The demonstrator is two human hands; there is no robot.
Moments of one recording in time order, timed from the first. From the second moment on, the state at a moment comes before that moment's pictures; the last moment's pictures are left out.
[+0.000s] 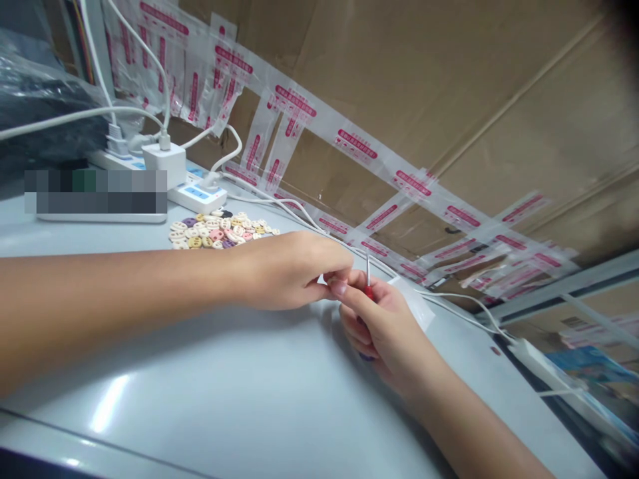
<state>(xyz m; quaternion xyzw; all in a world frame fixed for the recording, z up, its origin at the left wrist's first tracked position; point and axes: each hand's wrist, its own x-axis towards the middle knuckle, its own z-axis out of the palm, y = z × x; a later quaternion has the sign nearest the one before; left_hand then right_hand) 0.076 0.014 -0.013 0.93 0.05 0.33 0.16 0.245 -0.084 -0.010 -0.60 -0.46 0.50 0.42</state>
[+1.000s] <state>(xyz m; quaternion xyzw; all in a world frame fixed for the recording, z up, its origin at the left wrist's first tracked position) 0.069 0.020 -0.012 0.94 0.16 0.26 0.13 0.285 -0.071 0.005 -0.73 -0.65 0.14 0.15</state>
